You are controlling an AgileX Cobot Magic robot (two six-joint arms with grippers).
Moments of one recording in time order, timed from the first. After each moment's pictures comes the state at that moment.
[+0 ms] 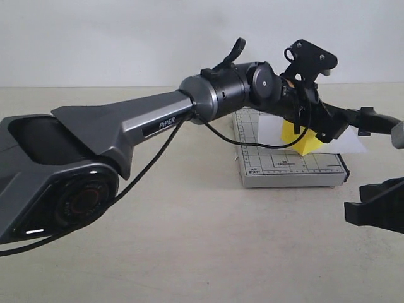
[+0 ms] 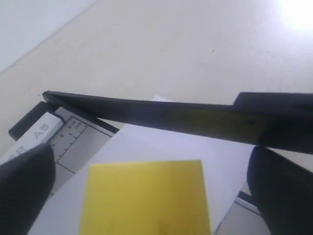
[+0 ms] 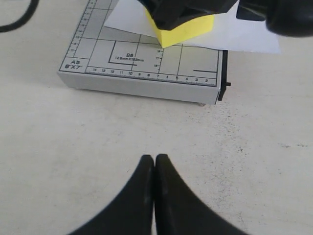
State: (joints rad) left arm -0.79 2.62 -2.37 -0.43 0.43 0.58; right arm 0.24 1.06 -0.30 1.58 0.06 -1.49
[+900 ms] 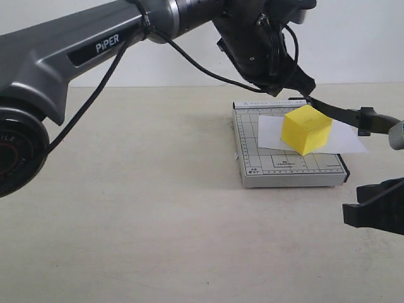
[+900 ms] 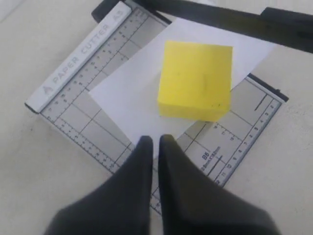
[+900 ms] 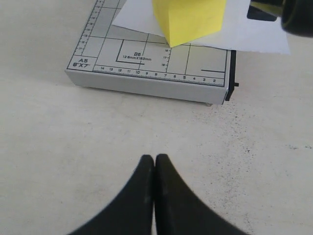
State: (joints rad) left arm -0.76 2.38 -2.37 -0.04 1.02 0.13; right arm 0.24 1.06 -0.30 1.57 0.07 -1.49
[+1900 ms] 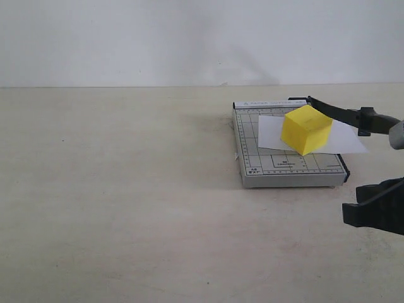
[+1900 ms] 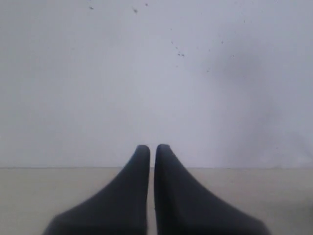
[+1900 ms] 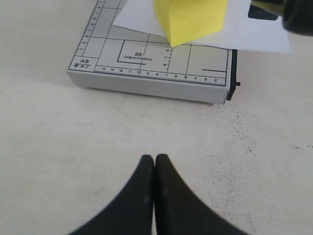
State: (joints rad) left arm 0.00 0.60 -0.50 0.19 0.03 -0.19; right arm 0.24 1.06 -0.30 1.57 0.08 -1.48
